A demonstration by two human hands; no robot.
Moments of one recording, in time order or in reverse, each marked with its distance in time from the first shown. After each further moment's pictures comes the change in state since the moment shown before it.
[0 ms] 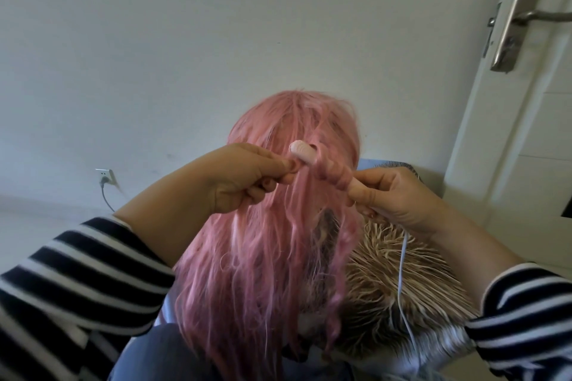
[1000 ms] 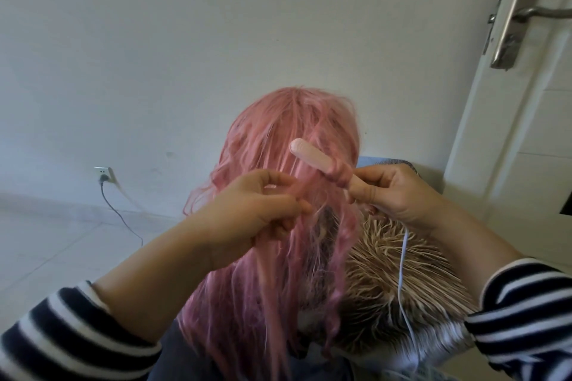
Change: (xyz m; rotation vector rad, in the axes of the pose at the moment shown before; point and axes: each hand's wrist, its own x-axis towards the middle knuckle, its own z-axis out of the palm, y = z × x) left_hand -0.033 -0.034 0.021 -0.114 -0.078 0.153; right_hand 0.004 0.005 -0.003 0.022 -0.015 0.009
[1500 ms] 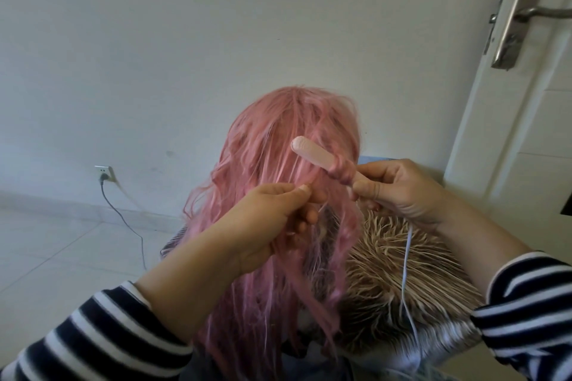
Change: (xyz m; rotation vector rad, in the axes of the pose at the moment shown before) left_hand 0.012 -0.016 0.018 -0.135 0.008 -0.088; right_hand 0.004 0.001 -0.008 0.028 -0.047 0.000
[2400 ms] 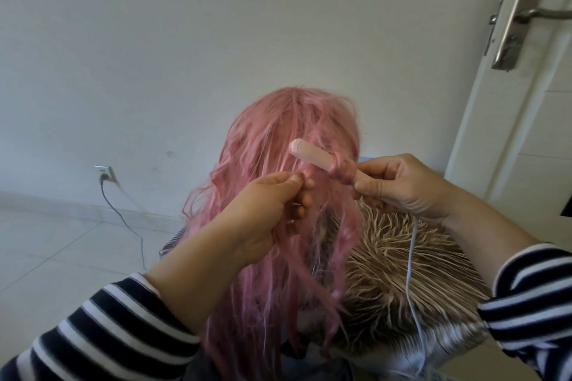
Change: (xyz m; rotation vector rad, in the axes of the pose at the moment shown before) left_hand 0.013 0.002 0.000 -0.090 0.035 0.057; right_hand 0.001 -0.009 -0.006 -0.053 -0.035 0.022
